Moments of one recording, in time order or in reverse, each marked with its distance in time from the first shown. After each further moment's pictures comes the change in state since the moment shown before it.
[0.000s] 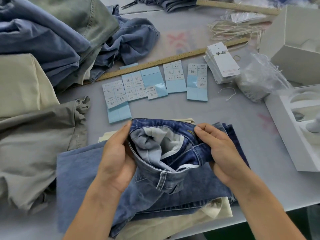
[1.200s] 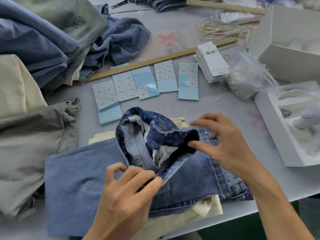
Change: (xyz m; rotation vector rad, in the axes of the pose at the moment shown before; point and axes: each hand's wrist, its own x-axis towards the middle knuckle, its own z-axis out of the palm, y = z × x) left_hand -0.054 -0.052 -0.040 1.694 -0.308 1.414; right_hand -0.001 -0.018 -0.049 -1.026 0.048 -0.494
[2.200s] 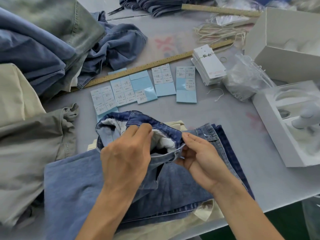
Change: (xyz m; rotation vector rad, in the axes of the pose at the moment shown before) left_hand 0.084 -0.018 0.007 0.149 -0.004 -0.430; right_hand -0.001 -0.031 0.052 1.314 -0.024 0.684
